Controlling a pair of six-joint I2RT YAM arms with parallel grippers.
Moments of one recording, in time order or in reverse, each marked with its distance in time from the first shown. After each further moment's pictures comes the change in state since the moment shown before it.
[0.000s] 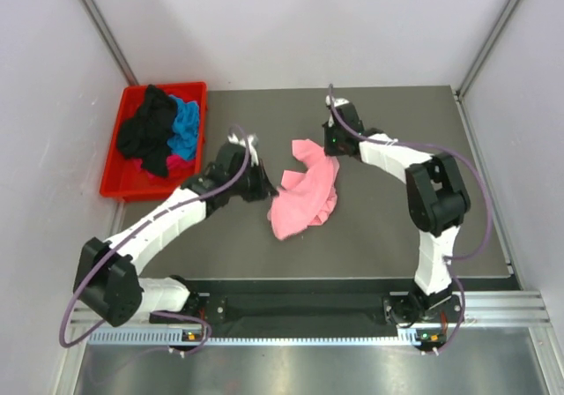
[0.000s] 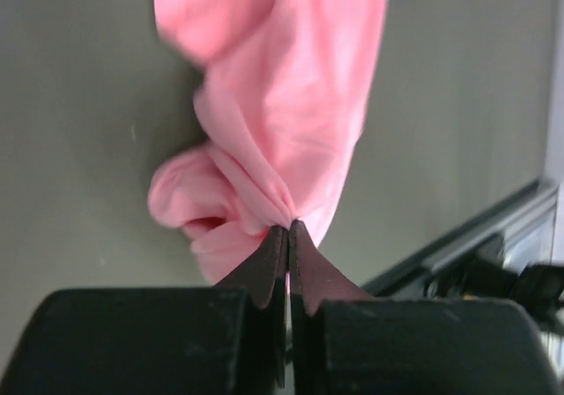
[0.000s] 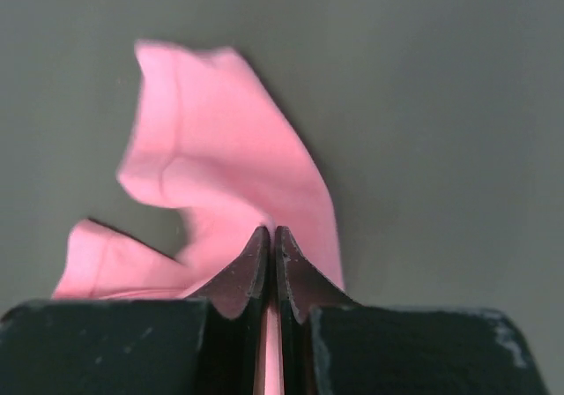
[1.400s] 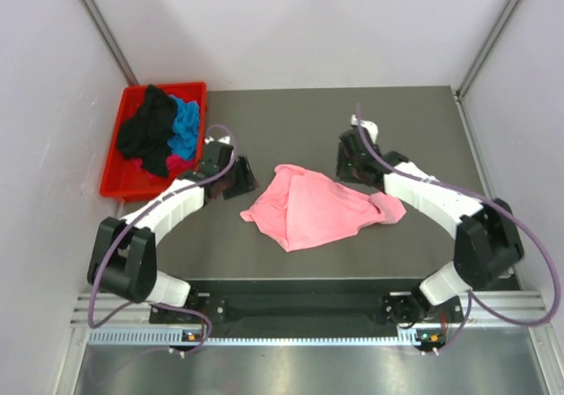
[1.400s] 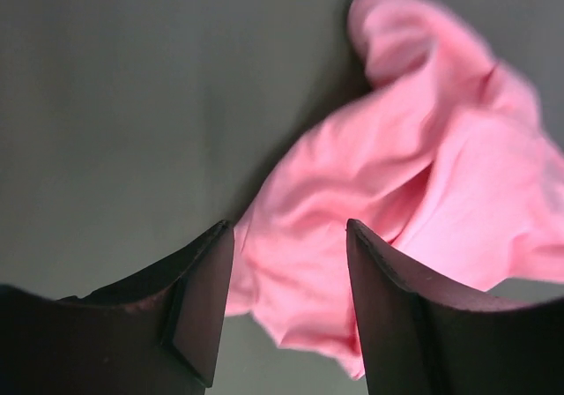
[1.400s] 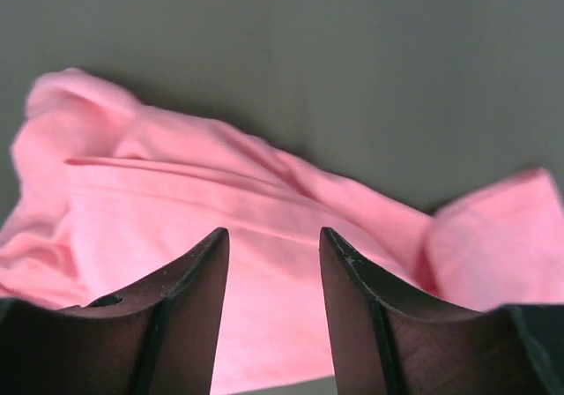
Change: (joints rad) left arm 0.201 0.124 -0.018 0.044 -0.155 0.071; right arm 0.100 -0.517 -0.340 -0.264 0.261 0.298
